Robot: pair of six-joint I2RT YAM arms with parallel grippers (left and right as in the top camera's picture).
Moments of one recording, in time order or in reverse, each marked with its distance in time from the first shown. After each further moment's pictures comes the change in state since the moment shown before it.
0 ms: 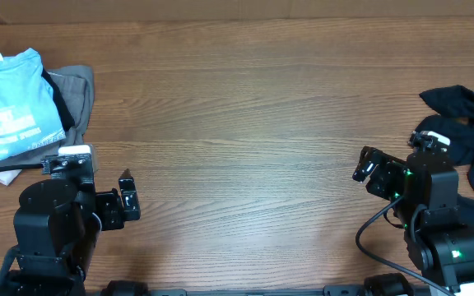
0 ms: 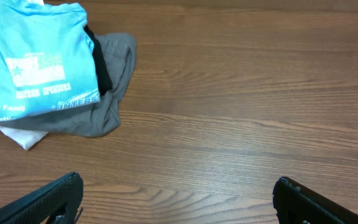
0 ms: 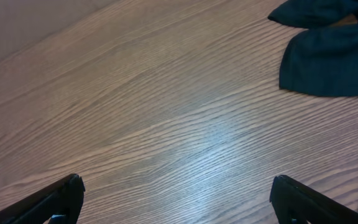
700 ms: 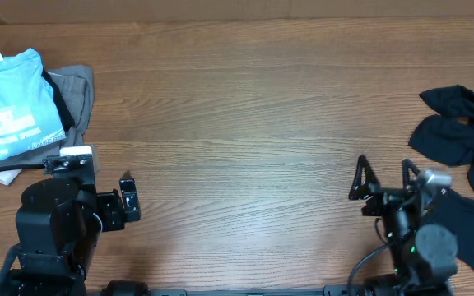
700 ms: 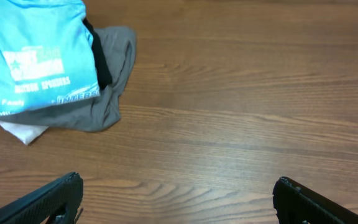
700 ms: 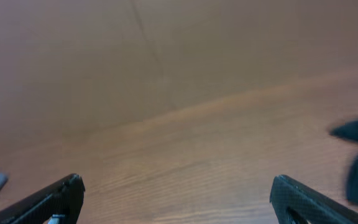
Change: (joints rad) left arm 0.000 0.003 -0.004 -0.018 0.000 0.000; right arm 0.000 -0.583 -0.542 0.602 -0.103 -0.172
